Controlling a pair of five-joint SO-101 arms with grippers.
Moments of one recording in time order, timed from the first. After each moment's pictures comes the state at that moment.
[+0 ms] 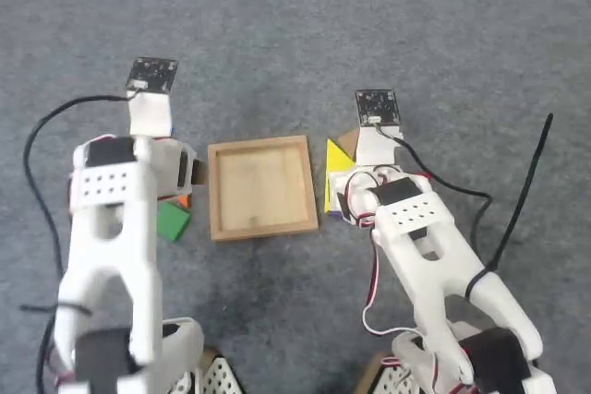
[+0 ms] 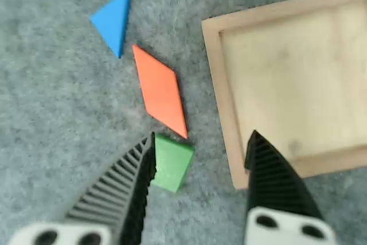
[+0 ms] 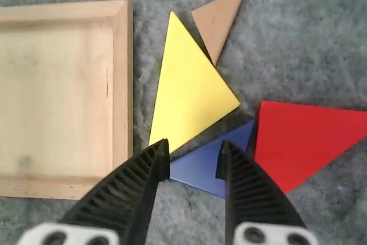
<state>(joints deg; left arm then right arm) -14.5 -16.4 33.7 68.6 -7.6 -24.2 -19.3 49.2 40.0 -16.2</state>
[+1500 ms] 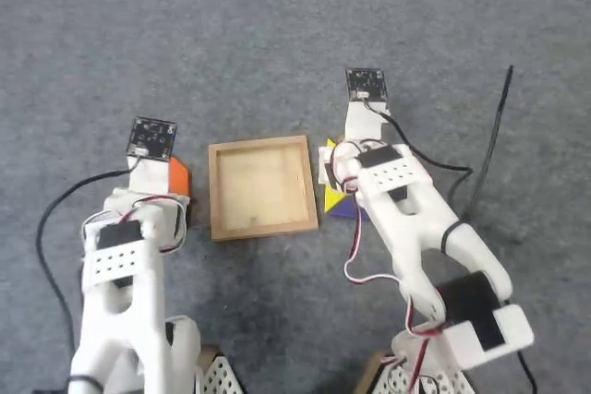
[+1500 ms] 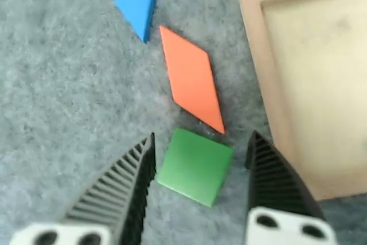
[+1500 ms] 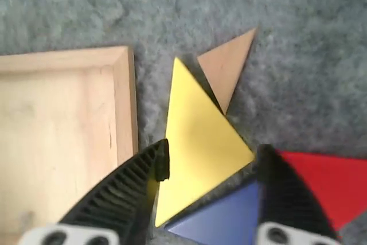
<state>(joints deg) -20.5 -37.8 70.9 40.4 -16.8 -24.2 -0.5 33.1 38.8 -18.8</state>
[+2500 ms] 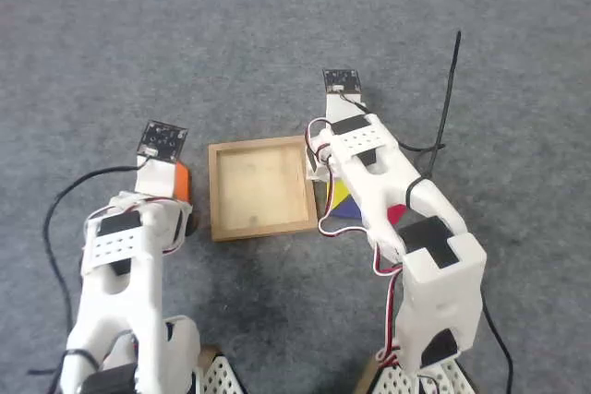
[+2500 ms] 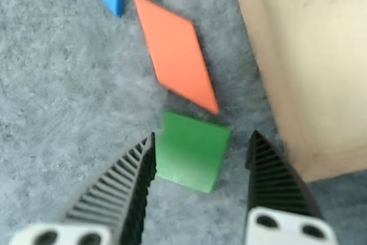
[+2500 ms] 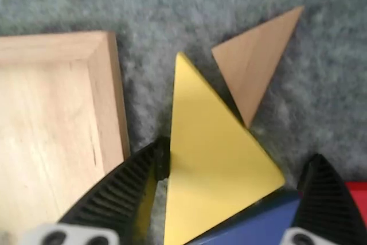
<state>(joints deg) -21.8 -30.6 68.6 42.2 -22.9 -25.8 23.1 9.6 54.2 -19.3</state>
